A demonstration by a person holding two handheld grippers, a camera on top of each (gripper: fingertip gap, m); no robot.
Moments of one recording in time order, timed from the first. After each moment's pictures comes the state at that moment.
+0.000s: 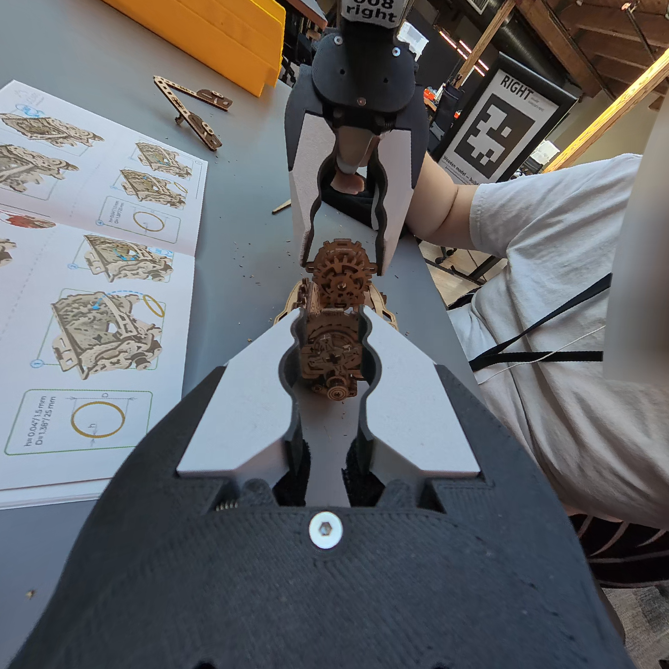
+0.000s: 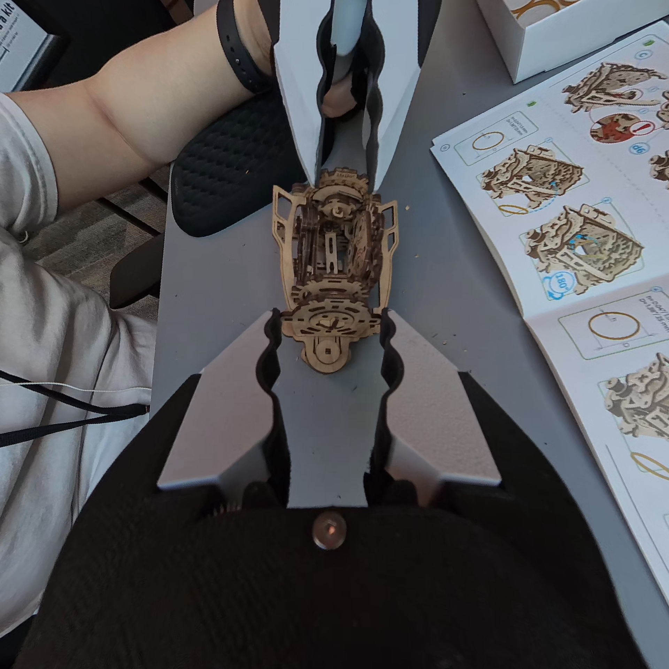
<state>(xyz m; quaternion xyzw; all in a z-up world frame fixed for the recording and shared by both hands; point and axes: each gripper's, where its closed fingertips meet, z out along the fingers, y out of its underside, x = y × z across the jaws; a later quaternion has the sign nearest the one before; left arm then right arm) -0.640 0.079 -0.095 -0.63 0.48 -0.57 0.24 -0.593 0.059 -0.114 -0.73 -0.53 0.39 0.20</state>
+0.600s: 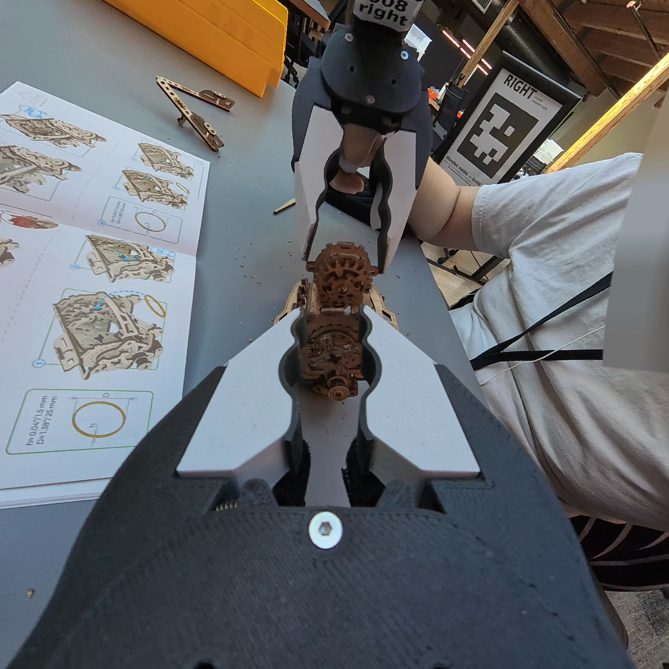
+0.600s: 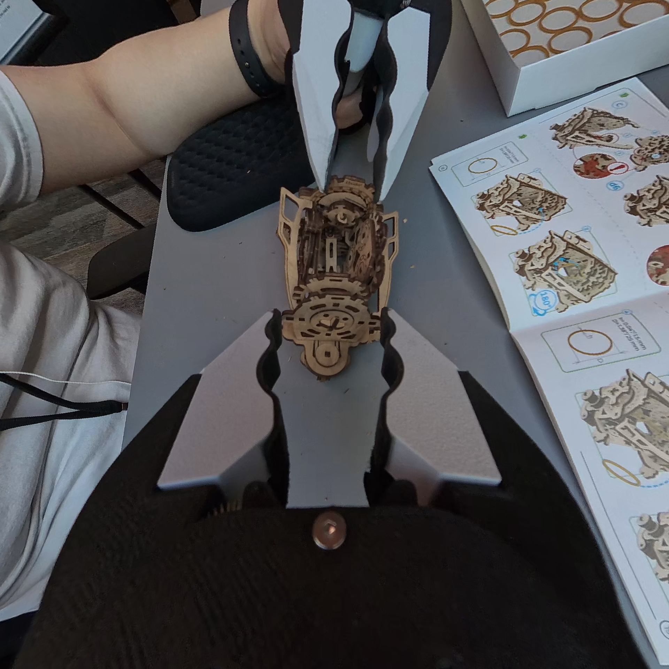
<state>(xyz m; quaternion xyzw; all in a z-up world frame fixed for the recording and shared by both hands) -0.640 0.079 -0.095 -0.63 0.48 -0.56 0.24 -0.592 0.060 -0.111 -0.71 -0.55 0.38 0.23</state>
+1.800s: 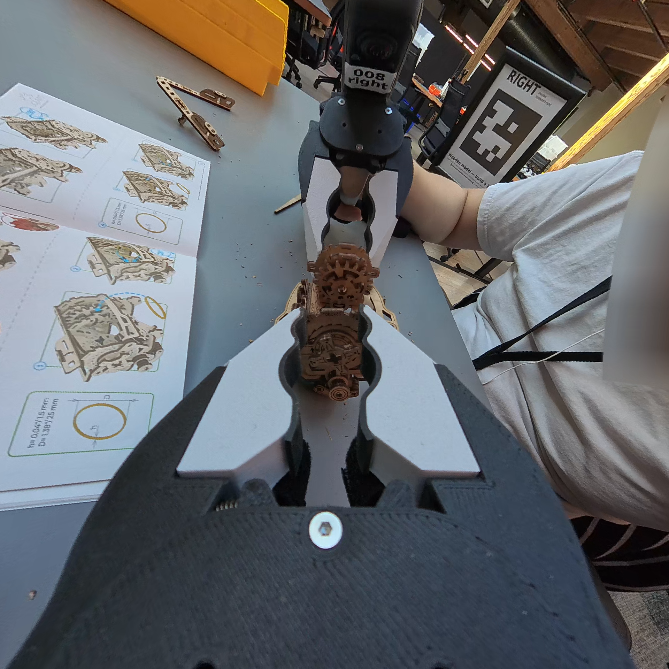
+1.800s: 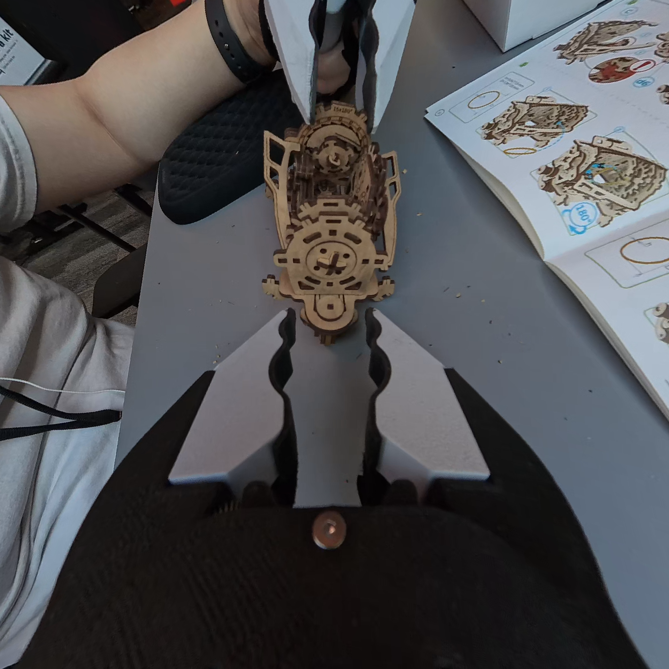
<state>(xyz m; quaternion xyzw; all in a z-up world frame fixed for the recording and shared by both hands) -0.639 0.079 -0.095 -0.63 0.48 -0.56 0.24 -0.576 0.047 -0.138 -0.73 -0.50 0.41 0.24</state>
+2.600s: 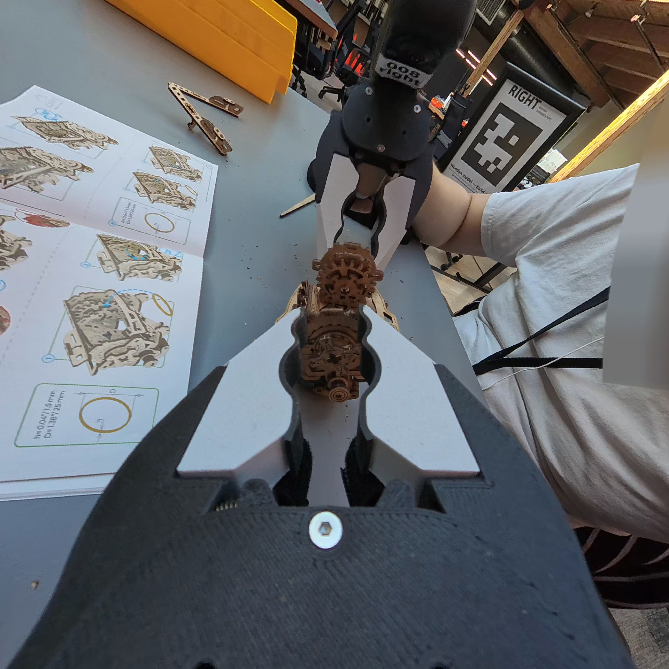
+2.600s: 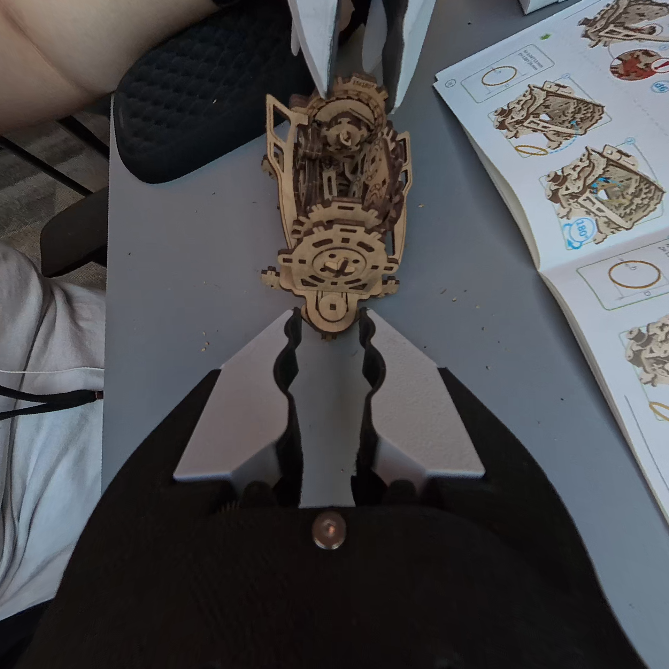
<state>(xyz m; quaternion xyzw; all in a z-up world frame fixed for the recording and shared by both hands) -0.640 0.083 -0.095 -0.63 0.47 -0.57 0.24 -0.577 0.046 -0.141 -0.74 -0.55 0.33 0.21</state>
